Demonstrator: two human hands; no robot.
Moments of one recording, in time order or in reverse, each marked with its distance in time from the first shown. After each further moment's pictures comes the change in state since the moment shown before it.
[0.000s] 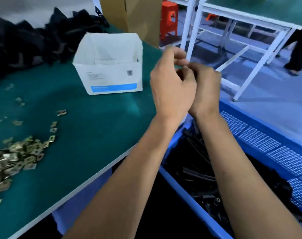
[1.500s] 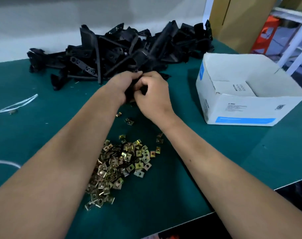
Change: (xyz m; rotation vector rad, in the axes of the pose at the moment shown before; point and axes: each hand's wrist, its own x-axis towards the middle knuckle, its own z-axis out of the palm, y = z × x) left_hand 0.158 -0.136 -0.345 -0.149 0.143 -0.991; right_hand -0.038 -0.228 0.282 0.503 -0.497 -0.329
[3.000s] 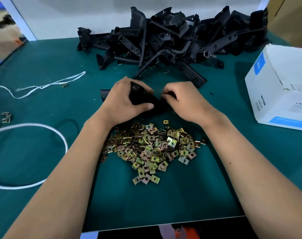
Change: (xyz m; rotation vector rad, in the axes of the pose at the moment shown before) left_hand -0.092 -0.056 -0.138 0.920 0.101 0.815; right_hand -0.017 -0.016 0.020 -0.270 -0.501 -0.167
